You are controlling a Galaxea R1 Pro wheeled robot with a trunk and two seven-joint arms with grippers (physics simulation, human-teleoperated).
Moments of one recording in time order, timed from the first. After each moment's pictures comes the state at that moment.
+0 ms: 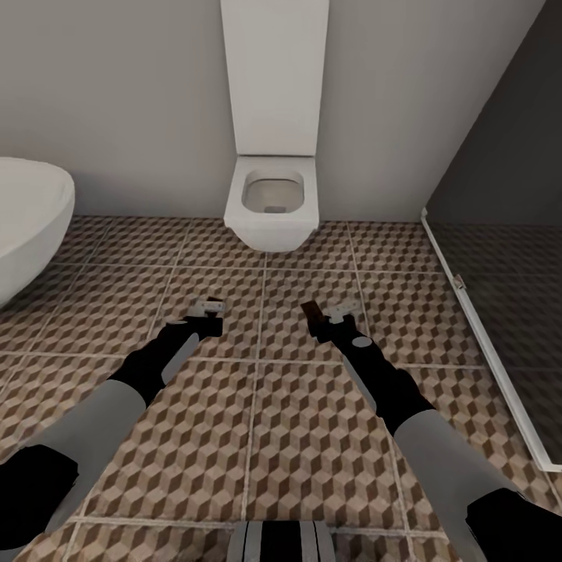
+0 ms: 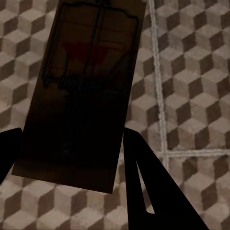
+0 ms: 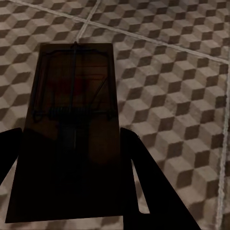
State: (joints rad) left arm -1.04 0.10 -0.47 -0.72 0.48 0.45 0.18; right arm -0.90 0.02 0.34 -0.86 -0.05 0.30 -0.04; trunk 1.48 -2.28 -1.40
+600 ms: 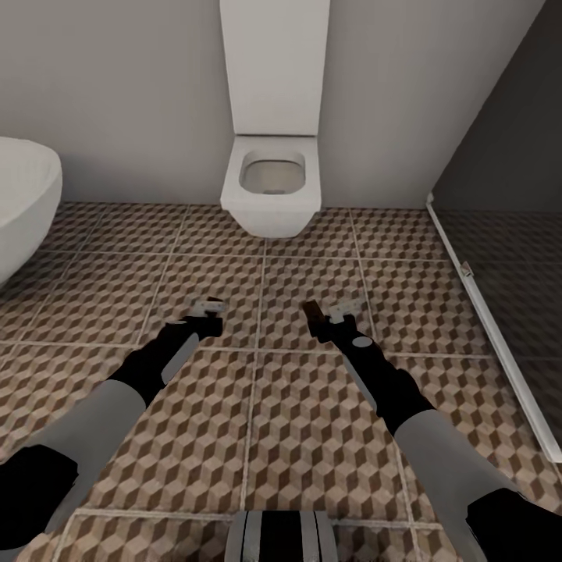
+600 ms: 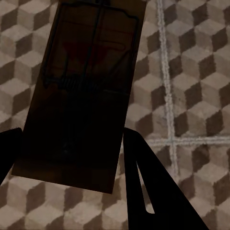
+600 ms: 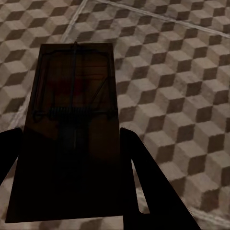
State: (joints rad) left arm -1.04 0.10 -0.47 -0.72 0.48 0.45 0.18; right arm -0.90 0.02 0.34 -0.86 -0.05 0.30 -0.04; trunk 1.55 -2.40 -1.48
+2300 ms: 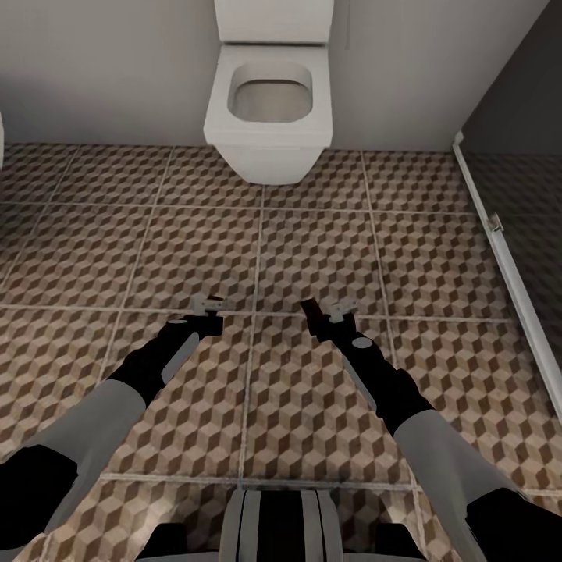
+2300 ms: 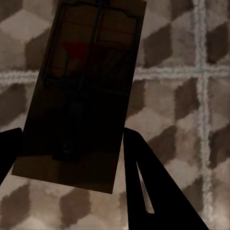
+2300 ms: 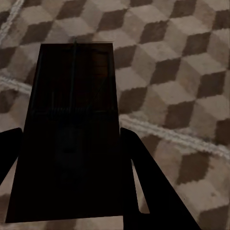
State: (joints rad) left arm -1.04 0.10 -0.47 -0.73 0.48 0.45 0.18; right arm -0.90 0.03 0.34 -0.86 -0.05 0.26 -0.04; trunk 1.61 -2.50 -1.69
